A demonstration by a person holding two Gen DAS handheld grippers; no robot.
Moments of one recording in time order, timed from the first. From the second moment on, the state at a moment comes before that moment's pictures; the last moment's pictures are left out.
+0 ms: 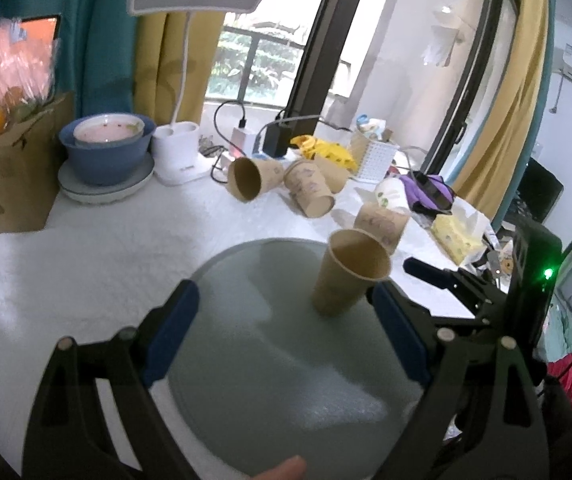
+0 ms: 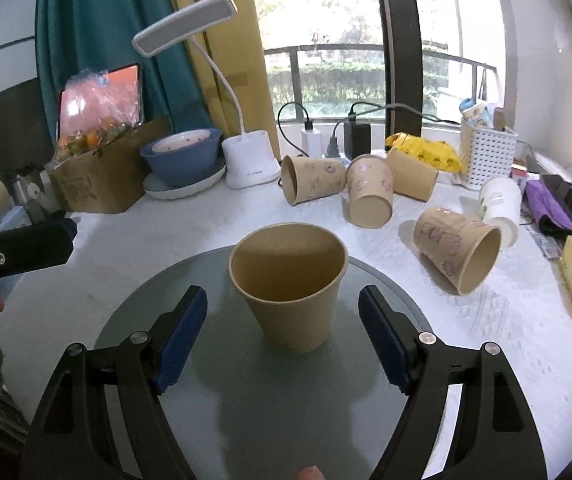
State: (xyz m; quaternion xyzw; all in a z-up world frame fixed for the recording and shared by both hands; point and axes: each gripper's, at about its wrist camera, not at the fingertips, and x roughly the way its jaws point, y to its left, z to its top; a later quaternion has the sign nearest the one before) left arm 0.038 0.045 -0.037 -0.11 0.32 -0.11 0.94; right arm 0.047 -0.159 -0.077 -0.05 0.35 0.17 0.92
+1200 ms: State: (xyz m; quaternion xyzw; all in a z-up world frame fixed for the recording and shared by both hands) left arm -0.088 -0.003 0.063 -0.04 0.14 -0.08 0.99; right arm -0.078 -0.192 0.070 -0.05 0.23 0.10 0.97
